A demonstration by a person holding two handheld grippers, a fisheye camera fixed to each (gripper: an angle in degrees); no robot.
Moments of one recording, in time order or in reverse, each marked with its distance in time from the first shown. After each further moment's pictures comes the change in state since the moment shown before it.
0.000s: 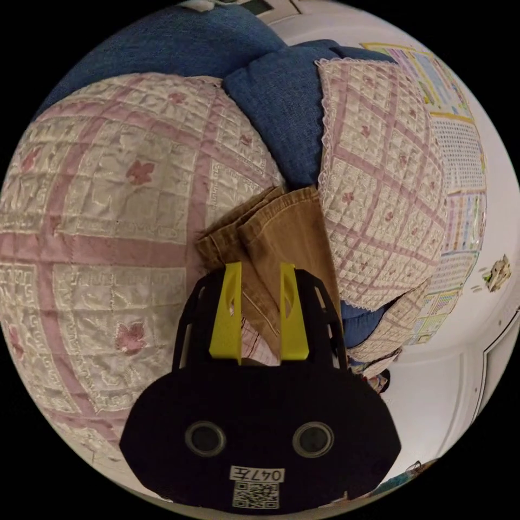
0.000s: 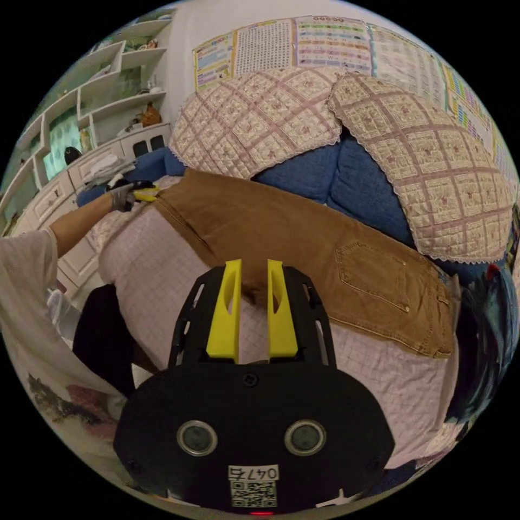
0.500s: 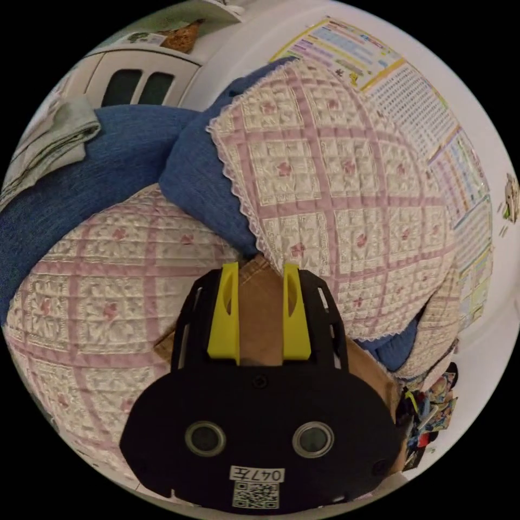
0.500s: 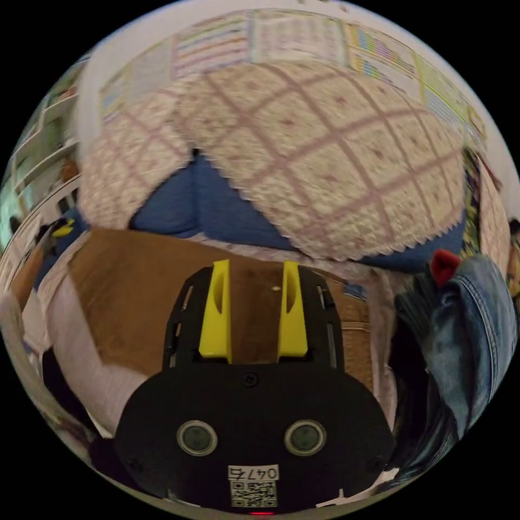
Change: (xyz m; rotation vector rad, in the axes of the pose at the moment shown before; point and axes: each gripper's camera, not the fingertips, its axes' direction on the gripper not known) left arm 0.227 -0.074 -0.068 0.191 -0.192 0.289; right arm 0.279 0.059 0.003 0.114 0.144 0.175
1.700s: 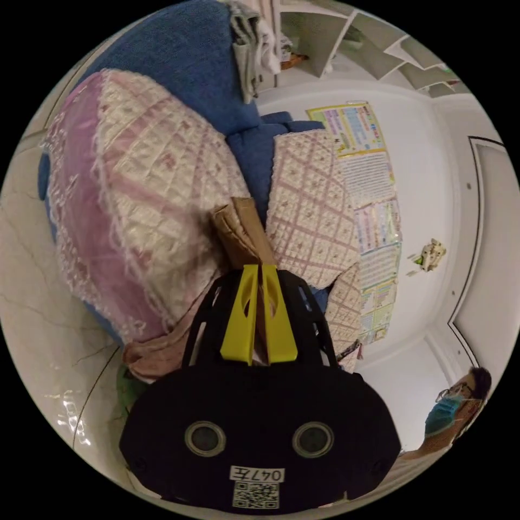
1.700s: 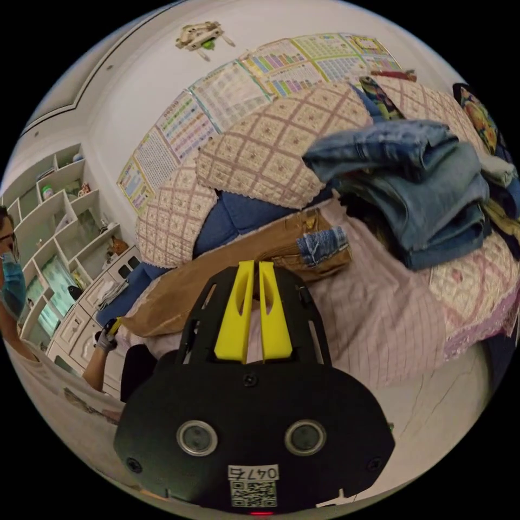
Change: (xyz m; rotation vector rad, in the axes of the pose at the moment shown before) left arm -0.065 0.104 -0.390 0.188 0.506 -0.211; right arm 0.124 0.441 -0.279 0.220 -0.203 0.448
